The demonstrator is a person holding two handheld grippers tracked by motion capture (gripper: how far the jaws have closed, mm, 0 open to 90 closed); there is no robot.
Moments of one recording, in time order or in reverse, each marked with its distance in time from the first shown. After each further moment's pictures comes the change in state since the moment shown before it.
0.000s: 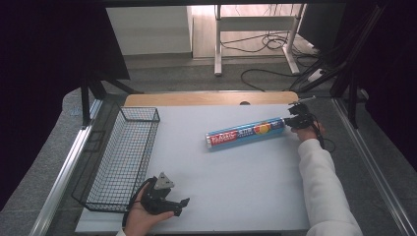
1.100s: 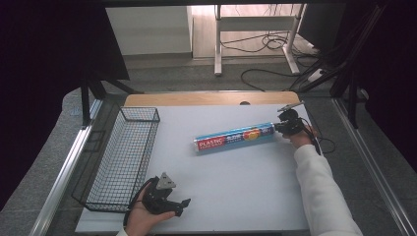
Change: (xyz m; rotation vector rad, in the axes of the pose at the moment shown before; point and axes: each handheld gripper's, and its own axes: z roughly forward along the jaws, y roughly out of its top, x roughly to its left) left arm 0.000 0.001 0.004 0.015 -0.007 0.021; right arm 0.040 -0.005 -0.003 -0.005 0.106 -0.132
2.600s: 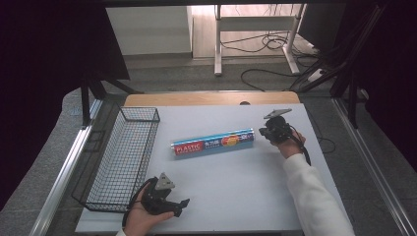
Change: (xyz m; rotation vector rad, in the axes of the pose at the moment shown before) left arm 0.001 -0.002 -0.002 -0.002 0.007 -0.005; right arm 0.066 0.004 -0.024 -0.067 -0.005 -0.088
